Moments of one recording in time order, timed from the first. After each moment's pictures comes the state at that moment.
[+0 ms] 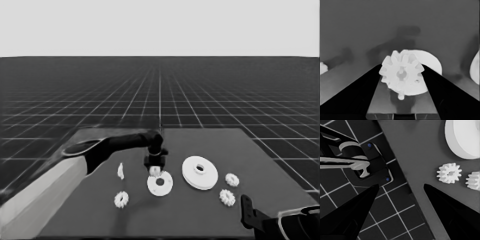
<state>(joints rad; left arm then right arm) 0.11 3.09 -1.95 0.26 1.45 -1.15 -0.35 1.76 -0.39 -0.70 -1.18 0.32</state>
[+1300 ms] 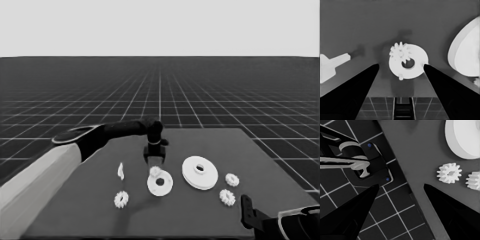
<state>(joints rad) -0.02 3.06 -1.85 0.14 1.51 -1.20 -0.35 1.76 -0.39 -0.70 -1.18 0.32</state>
